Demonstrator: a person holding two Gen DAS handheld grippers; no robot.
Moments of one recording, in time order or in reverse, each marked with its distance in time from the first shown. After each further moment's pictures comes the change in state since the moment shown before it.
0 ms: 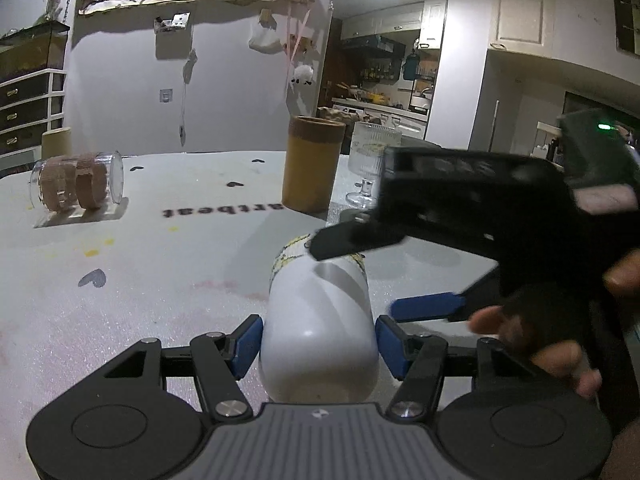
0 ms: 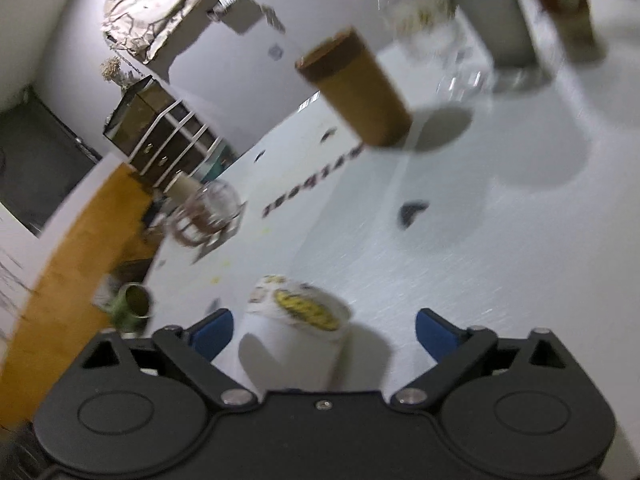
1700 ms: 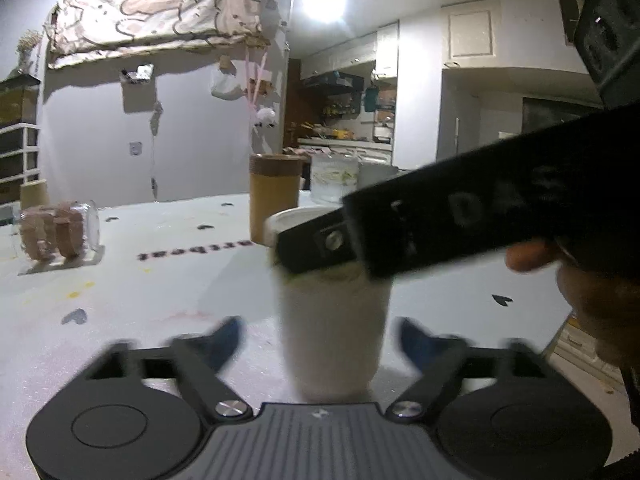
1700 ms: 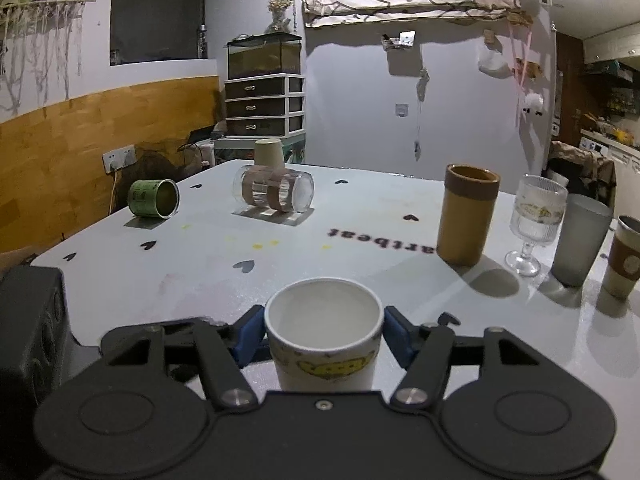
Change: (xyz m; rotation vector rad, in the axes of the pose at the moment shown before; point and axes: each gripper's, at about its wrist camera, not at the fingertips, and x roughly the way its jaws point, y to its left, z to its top) left arm -0.012 -0.017 -0.021 0.120 -0.152 -0.050; right arm -0.056 0.095 -0.046 -0.784 -0.157 -0.116
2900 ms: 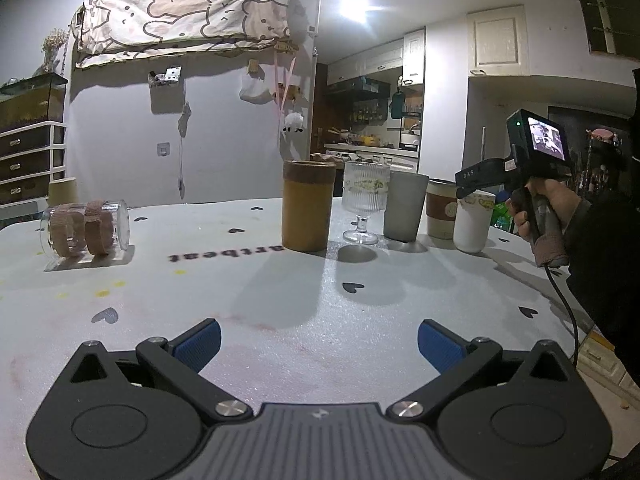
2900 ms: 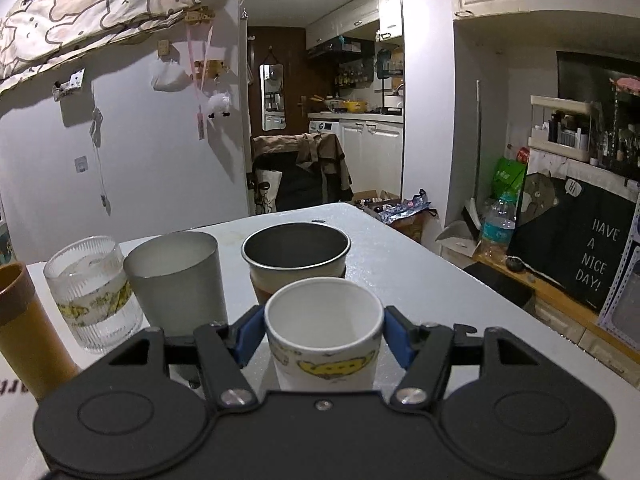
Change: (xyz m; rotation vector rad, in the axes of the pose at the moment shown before) left arm -0.004 0.010 0.003 -0.029 -0.004 0.072; right arm 0.061 -0.283 0.016 0.386 -0.070 -0.755
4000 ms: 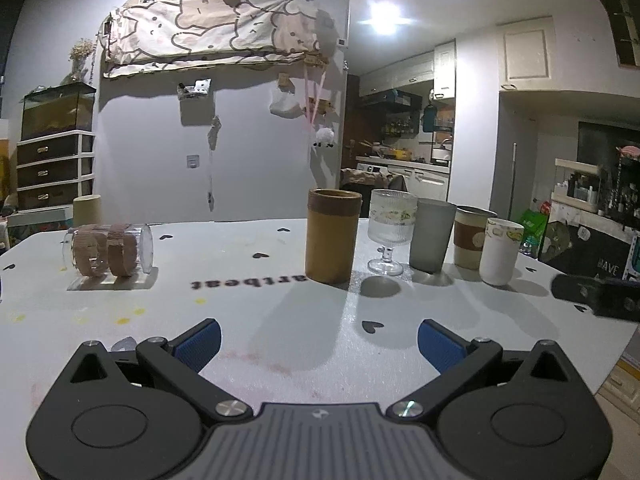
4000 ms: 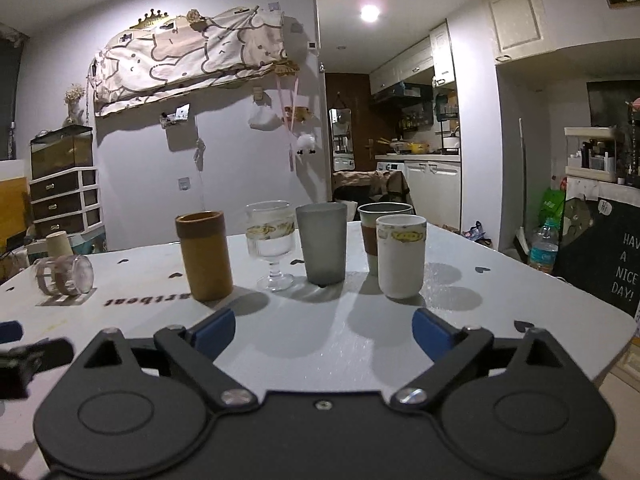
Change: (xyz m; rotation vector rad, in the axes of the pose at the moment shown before) left arm 0.005 -0.010 0.028 -0.035 -0.033 0.104; right arm -0.218 0.012 -0.118 -0.026 -0.149 0.220
